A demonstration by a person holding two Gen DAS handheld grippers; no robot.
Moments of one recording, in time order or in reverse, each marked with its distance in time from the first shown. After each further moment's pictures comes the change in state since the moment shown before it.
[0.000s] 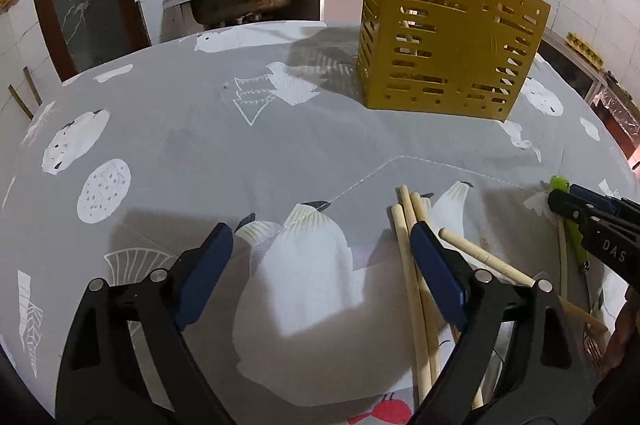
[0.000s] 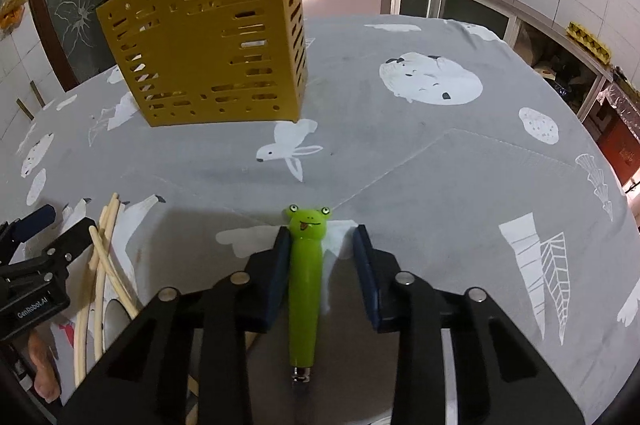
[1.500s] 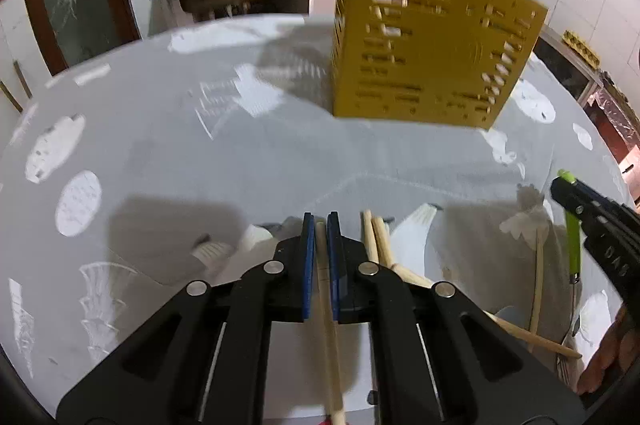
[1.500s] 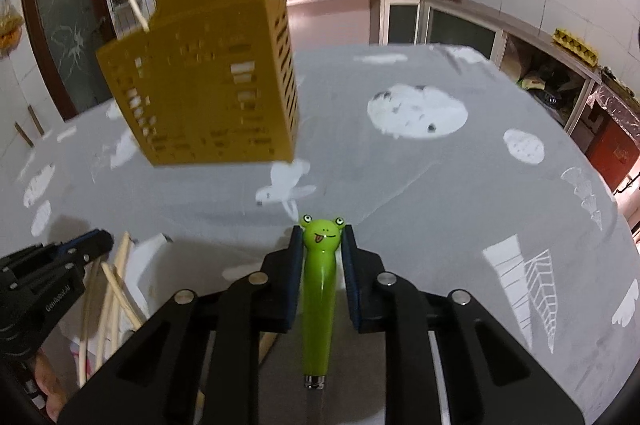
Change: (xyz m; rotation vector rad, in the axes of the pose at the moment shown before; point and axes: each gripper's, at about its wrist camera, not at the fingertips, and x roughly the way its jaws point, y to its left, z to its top) left arm 0.003 -0.021 0.023 -0.006 0.031 -0.023; right arm -0.022 -0.008 0.013 0.052 -0.132 -0.003
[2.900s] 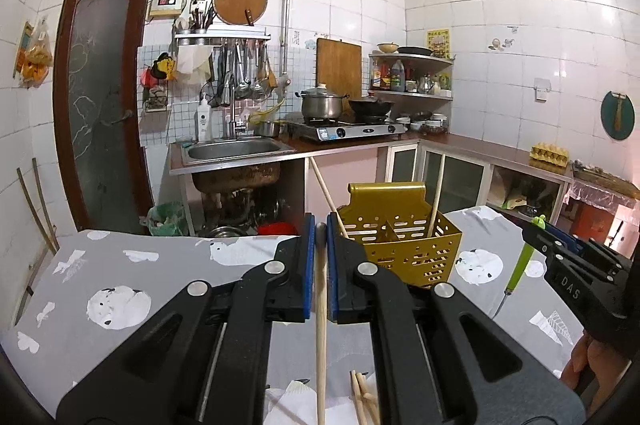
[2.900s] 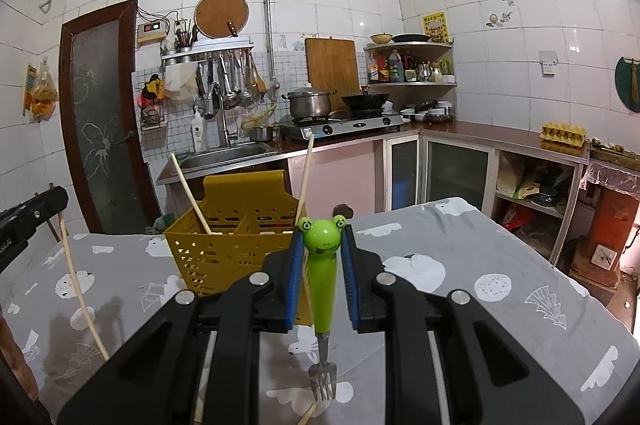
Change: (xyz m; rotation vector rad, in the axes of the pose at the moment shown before) left arm -0.149 0.007 0.033 0.046 -0.644 -0.028; right arm -0.092 0.000 0.031 0.006 -0.505 0.047
